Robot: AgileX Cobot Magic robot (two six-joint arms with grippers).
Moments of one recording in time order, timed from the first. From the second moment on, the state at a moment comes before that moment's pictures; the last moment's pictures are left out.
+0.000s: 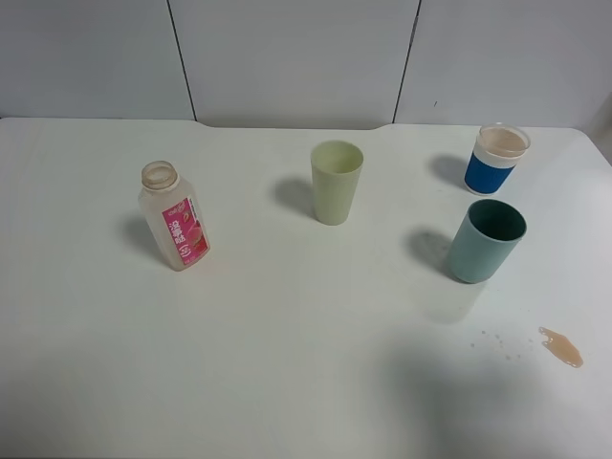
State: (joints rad) left arm -0.14 0.10 -0.66 0.21 0.87 -0.13; right arm -0.06 0.00 -0.50 -0.02 1.06 0.00
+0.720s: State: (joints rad) left arm 0.05 0.06 -0.65 0.21 0.98 -0.16; right arm -0.06 0.00 -0.50 -0.02 1.06 0.00
